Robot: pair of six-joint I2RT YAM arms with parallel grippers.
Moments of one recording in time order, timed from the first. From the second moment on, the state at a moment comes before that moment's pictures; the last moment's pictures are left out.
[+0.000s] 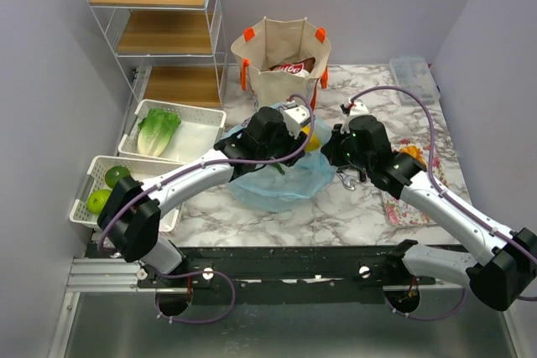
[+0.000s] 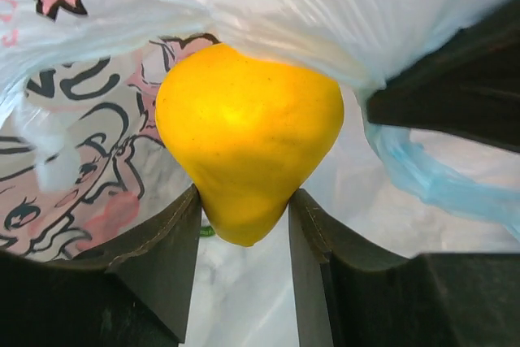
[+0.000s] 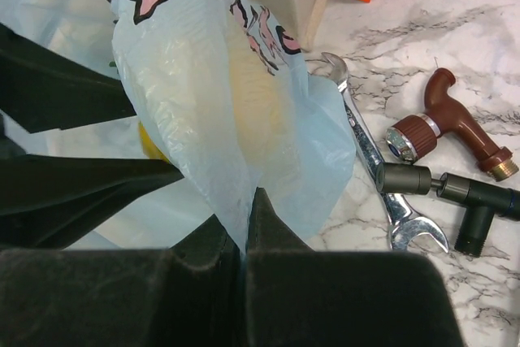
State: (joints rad) left arm -0.79 1.53 1.11 -0.07 0.13 -0.07; right arm 0.63 1.12 0.93 -0.35 0.13 0.38
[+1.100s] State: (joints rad) left arm 0.24 1.14 1.11 -1.26 0.11 0.89; right arm 0.63 1.09 0.91 -0.35 0.11 0.33
